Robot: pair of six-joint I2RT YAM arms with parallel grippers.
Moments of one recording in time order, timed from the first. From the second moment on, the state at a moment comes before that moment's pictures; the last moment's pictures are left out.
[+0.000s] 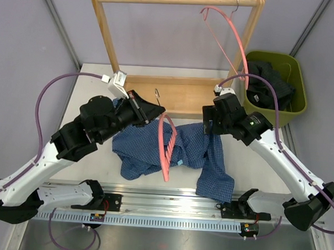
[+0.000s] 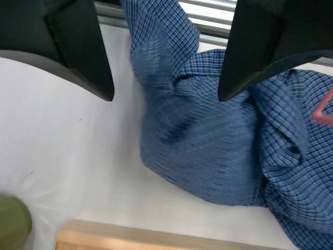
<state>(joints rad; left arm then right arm) -0.93 0.95 1.30 -0.49 -0.17 -0.95 0.64 1.24 1.31 -0.94 0.29 0.40</state>
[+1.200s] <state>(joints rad) -0.99 1.59 1.80 -0.59 -0.33 -0.32 0.65 1.17 1.62 -1.05 -0.16 0.30</state>
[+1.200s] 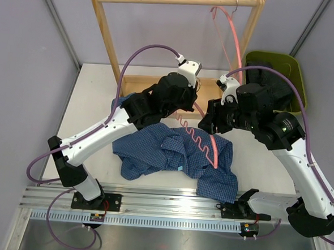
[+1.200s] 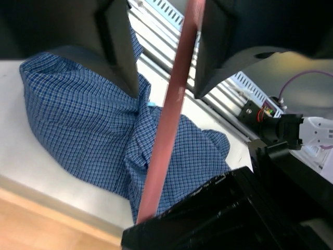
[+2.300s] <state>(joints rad) -1.04 1.27 1.69 -0.62 -0.47 -0.29 0.67 1.19 1.59 -1.04 -0.15 0.33</state>
